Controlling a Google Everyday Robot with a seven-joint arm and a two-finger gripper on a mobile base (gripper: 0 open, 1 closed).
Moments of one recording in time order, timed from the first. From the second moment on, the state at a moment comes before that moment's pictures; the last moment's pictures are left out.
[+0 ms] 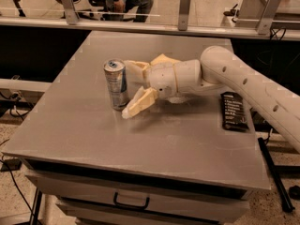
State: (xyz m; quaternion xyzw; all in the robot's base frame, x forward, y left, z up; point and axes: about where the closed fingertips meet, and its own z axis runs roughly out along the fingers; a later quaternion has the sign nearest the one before) arm 0.563 0.071 0.863 -0.57 0.51 0.44 0.48
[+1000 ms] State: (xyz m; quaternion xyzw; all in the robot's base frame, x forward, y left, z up) arm 0.560 0.078 0.864 -0.57 0.50 0.44 0.47
